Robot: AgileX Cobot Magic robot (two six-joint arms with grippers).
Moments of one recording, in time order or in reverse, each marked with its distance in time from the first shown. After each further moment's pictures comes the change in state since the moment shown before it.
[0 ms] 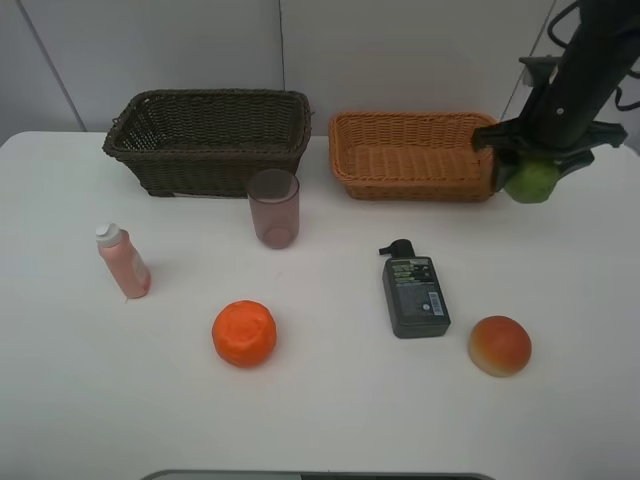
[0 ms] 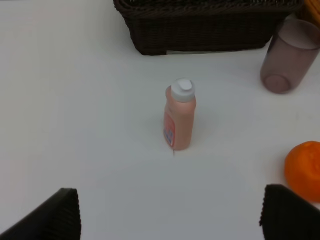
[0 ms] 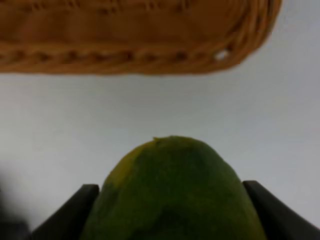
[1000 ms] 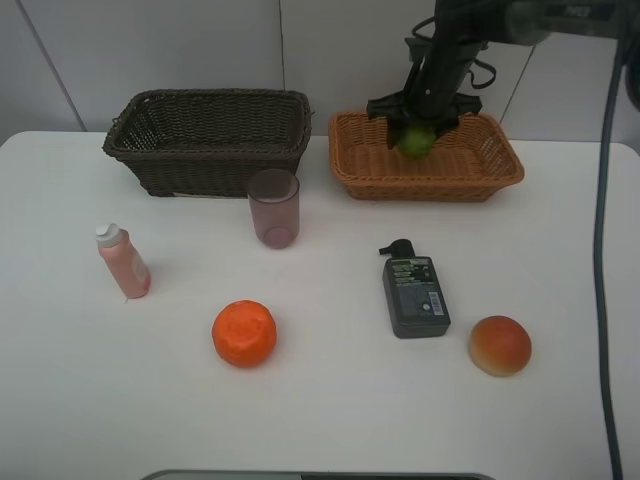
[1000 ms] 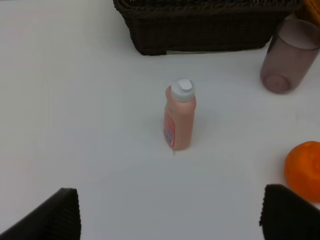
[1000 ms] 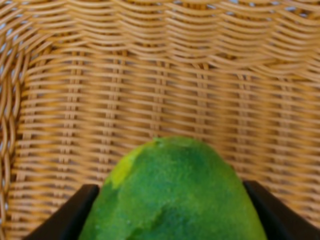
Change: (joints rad) left arm 0.000 0.000 0.000 0.000 0.000 0.000; right arm 0.159 0.521 -0.703 0.033 -0.014 -0.005
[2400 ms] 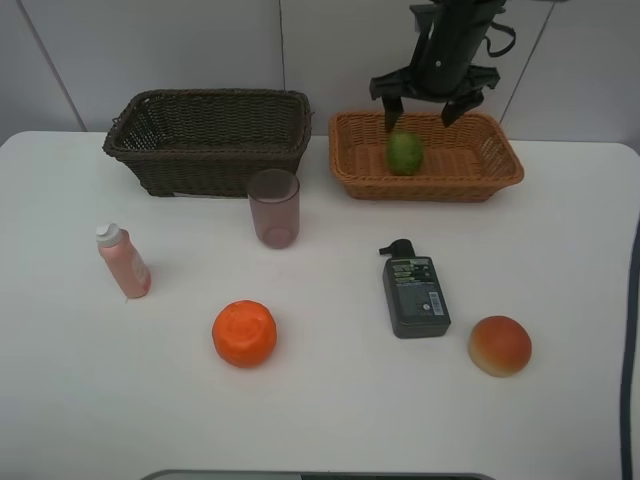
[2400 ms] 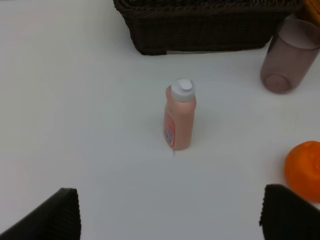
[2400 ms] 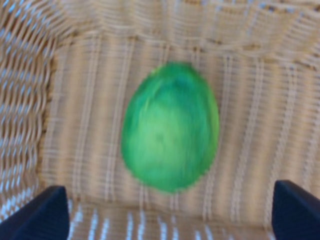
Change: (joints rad) left arm 0.000 0.000 0.000 0.000 0.000 0.000; right arm 0.050 -0.182 0.129 -0.075 0.065 0.053
